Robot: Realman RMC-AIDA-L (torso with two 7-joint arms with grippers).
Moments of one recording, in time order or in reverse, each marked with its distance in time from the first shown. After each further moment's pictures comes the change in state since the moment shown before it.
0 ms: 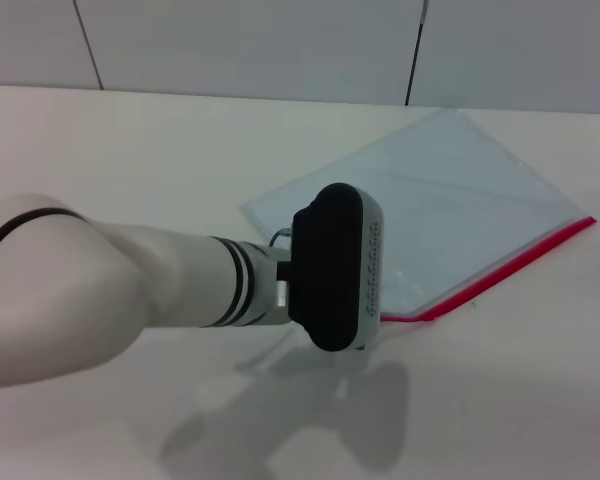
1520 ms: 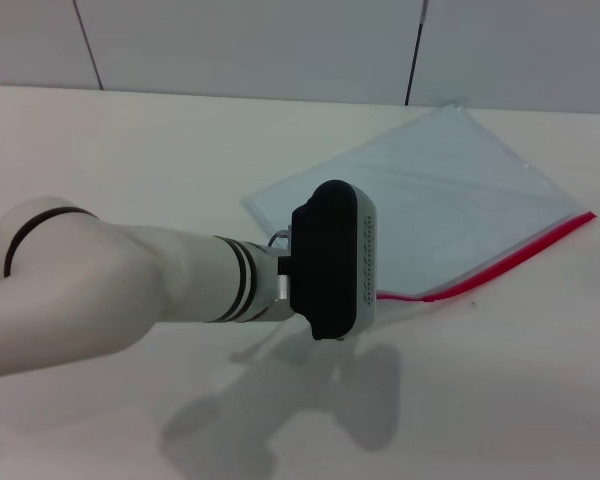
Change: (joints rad) left arm -0.057 -0.025 -0.016 -0.155 -0.083 -0.065 0.044; right arm -0.002 0.000 0.000 0.002 0.001 0.005 0.004
